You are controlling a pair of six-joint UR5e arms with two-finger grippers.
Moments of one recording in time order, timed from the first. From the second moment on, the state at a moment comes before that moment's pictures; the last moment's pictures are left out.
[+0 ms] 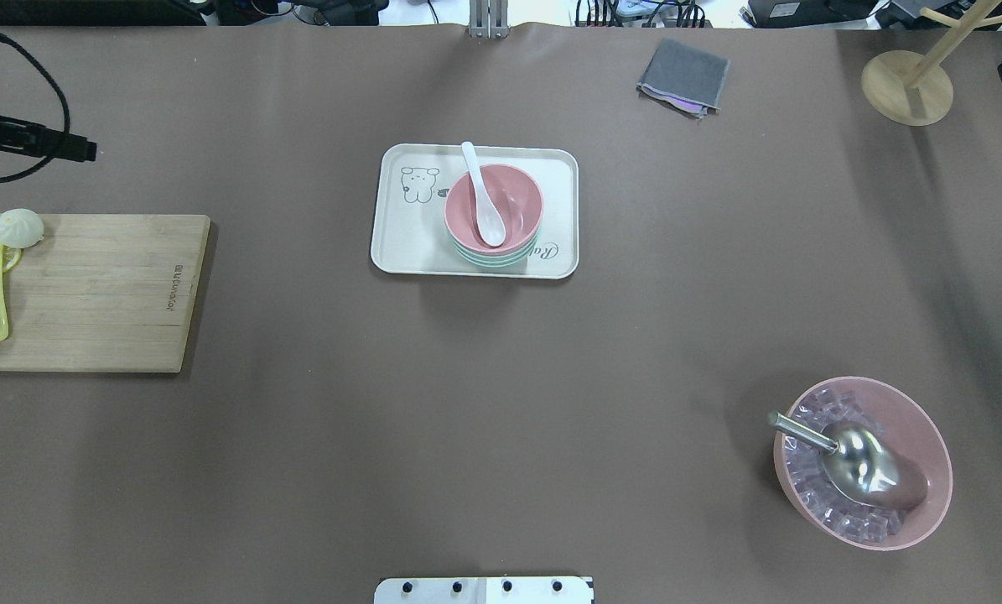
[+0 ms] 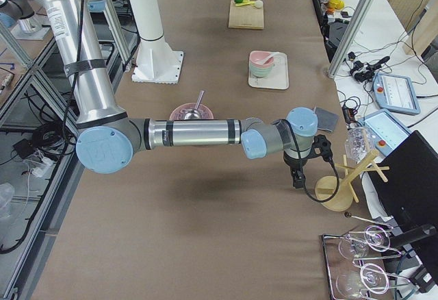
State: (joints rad) left arm -1.14 -1.66 -1.85 -2.05 -2.04 -0.61; right arm 1.49 -1.31 1.36 -1.34 2.31 0.06
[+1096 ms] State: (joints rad) left arm -1.53 -1.53 -1.70 -1.79 -2.30 -0.18; right arm 1.59 -1.51 1.51 -1.46 2.37 -0.06
